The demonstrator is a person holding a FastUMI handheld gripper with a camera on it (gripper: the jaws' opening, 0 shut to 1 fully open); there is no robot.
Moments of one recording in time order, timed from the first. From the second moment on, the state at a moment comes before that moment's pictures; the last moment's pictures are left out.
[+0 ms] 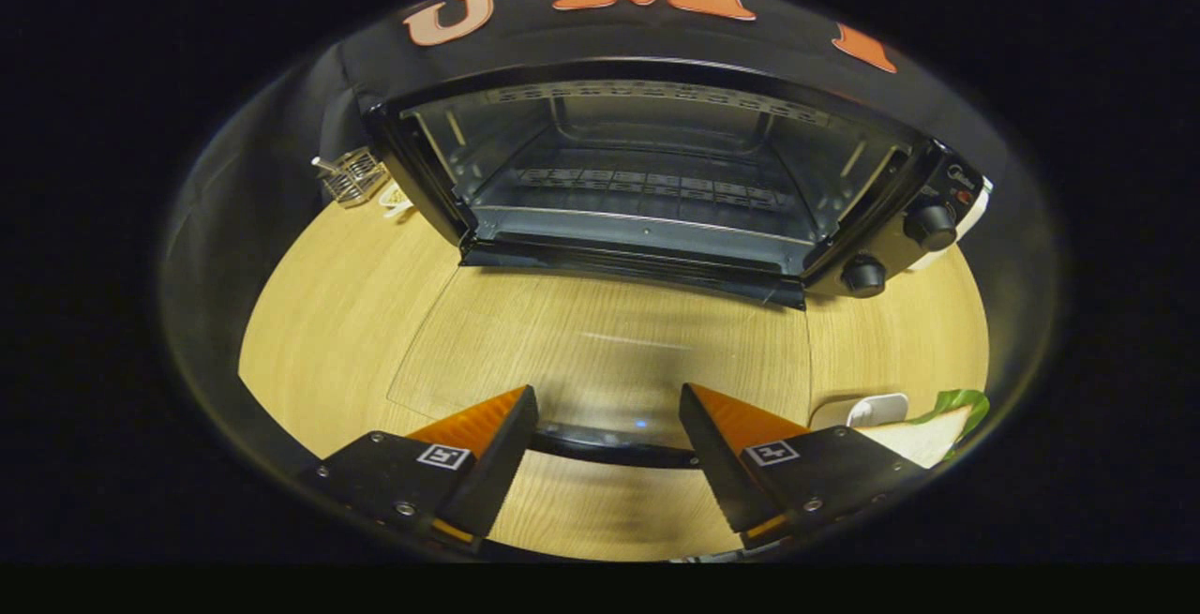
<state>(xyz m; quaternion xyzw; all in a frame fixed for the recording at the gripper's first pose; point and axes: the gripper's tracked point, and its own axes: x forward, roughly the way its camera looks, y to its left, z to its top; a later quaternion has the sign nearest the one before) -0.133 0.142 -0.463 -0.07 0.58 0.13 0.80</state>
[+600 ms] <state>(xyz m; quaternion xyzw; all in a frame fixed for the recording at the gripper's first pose) -0.110 0.024 -0.341 -0.04 0.50 0.09 0.86</state>
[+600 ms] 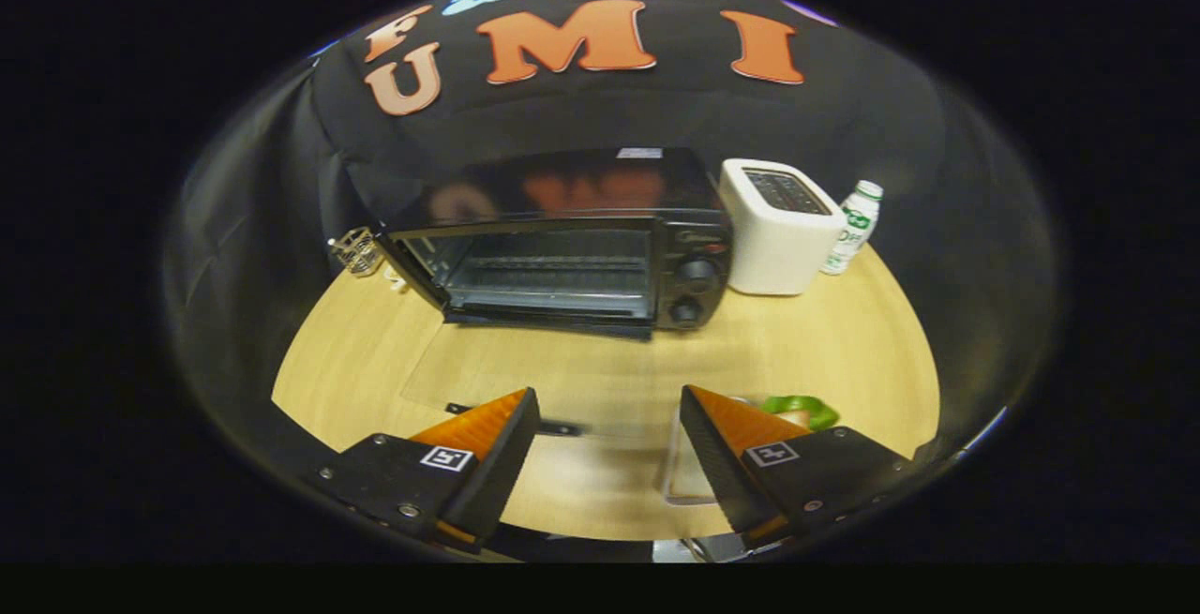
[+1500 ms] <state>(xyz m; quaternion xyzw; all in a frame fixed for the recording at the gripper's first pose) -0.159 -0.109 -0.414 0.05 0.60 0.05 0.80</state>
